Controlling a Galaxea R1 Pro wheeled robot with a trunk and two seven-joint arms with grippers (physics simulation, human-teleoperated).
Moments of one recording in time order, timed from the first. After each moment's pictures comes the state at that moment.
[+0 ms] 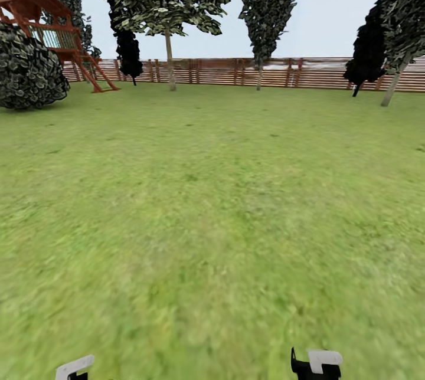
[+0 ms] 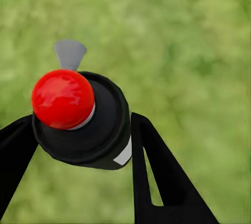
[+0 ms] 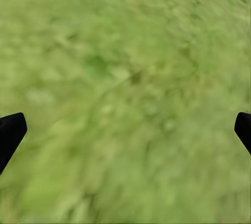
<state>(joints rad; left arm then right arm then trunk) -0.41 0.21 -0.27 -0.03 0.57 -0.41 0.04 -0.41 -0.02 -0.04 -0.03 0.18 -0.62 -0.33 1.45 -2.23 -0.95</state>
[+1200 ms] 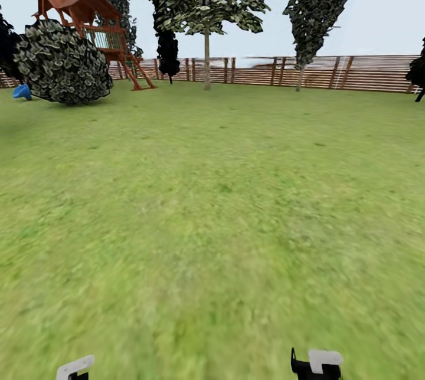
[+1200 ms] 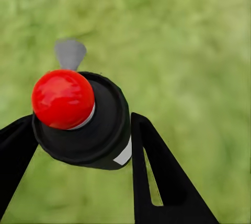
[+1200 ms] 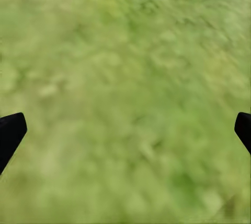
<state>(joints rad) -0.41 0.20 -0.27 -0.03 0.57 -0.41 0.04 -0.41 -0.02 -0.04 -0.03 0.18 -0.62 -0.33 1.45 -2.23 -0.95</state>
